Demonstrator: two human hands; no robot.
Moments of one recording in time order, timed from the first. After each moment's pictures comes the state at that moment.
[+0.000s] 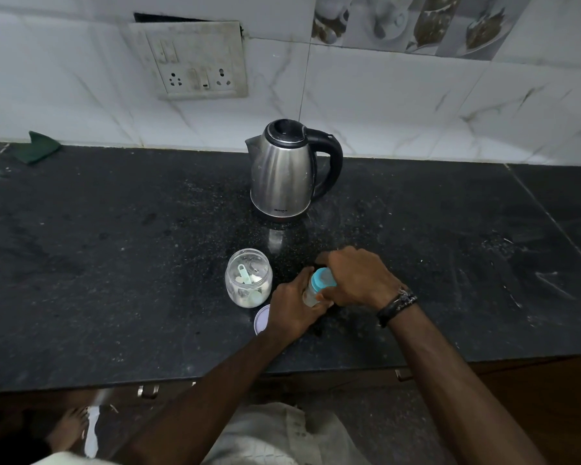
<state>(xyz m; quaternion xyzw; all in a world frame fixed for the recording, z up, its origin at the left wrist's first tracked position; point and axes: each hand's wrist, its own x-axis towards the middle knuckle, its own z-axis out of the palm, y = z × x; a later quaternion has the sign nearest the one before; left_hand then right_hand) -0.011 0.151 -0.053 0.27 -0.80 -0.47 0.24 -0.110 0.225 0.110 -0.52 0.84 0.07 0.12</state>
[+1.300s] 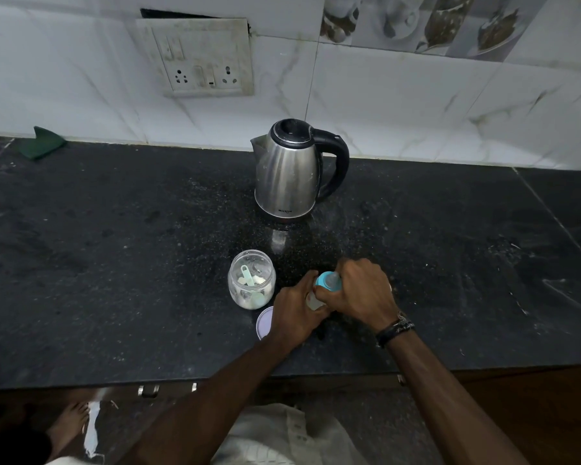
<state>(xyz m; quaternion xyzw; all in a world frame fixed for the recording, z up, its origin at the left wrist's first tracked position) -0.008 0.154 -0.048 0.27 -0.81 -0.45 0.26 -0.108 0.236 0.071 -0.46 0.89 -0.07 0.03</state>
